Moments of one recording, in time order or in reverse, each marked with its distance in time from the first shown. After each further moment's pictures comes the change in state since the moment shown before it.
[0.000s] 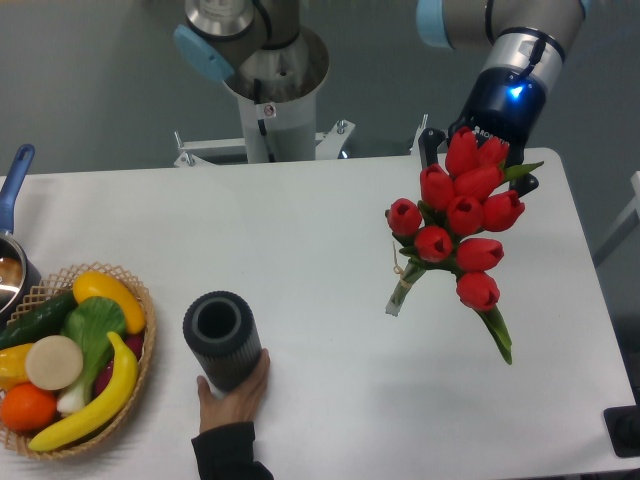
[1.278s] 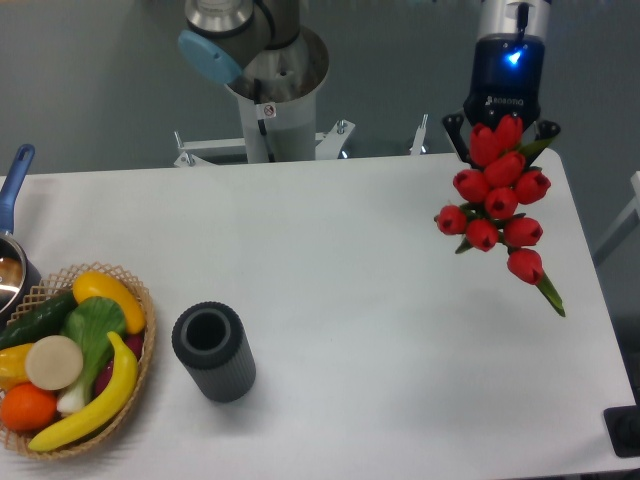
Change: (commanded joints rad) arm 0.035 0.164 -0.120 -0.012 0.627 0.031
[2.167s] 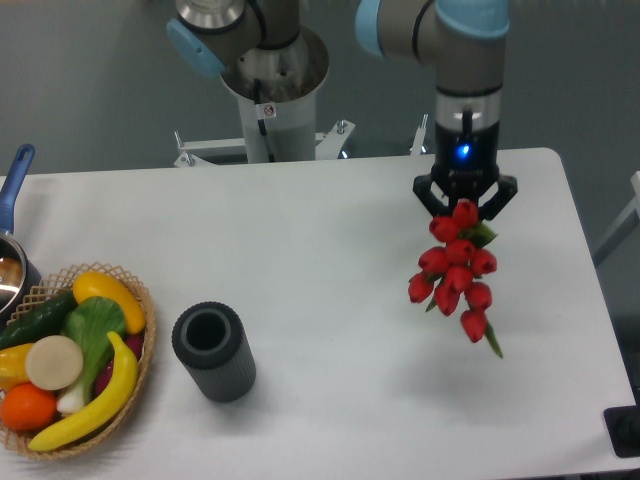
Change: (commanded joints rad) arm -0.233 -0.201 0.026 -0.011 0.483 -0.002
